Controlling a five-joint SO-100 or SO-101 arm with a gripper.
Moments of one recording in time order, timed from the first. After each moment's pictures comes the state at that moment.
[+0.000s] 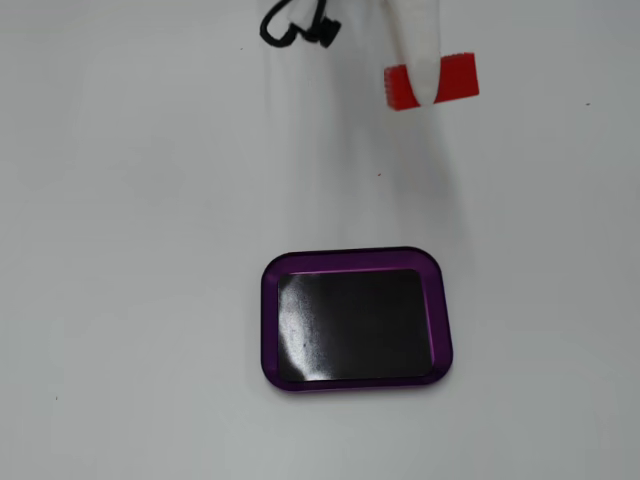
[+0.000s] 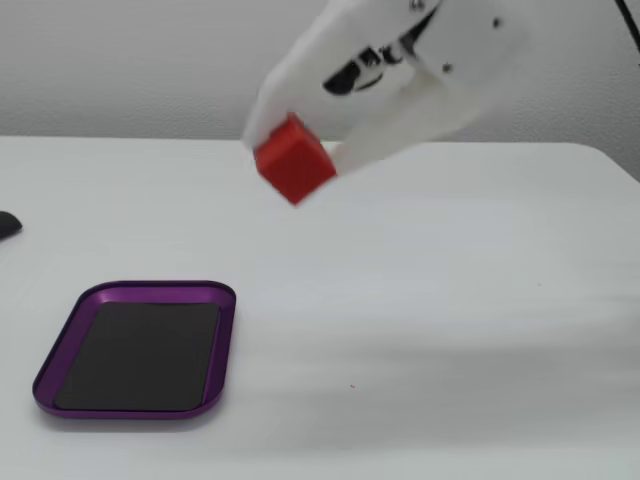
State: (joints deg) arm -5.4 123.9 105.3 60.3 -8.8
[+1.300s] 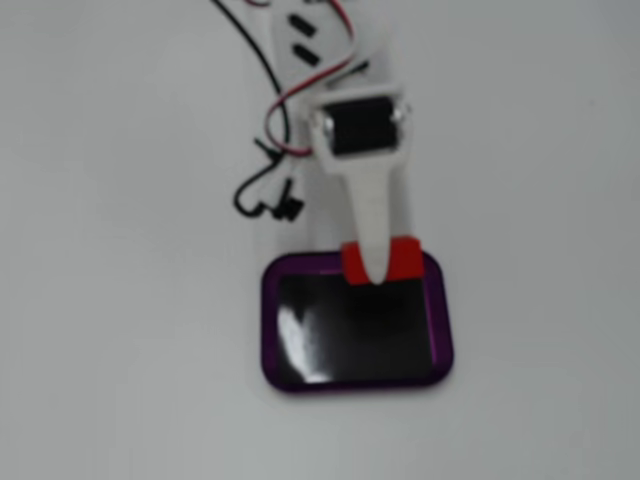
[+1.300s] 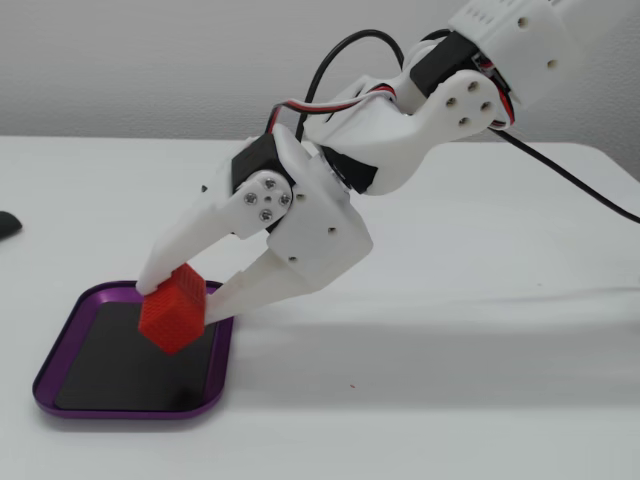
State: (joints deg) arm -1.3 83.9 109.2 15.1 -14.7
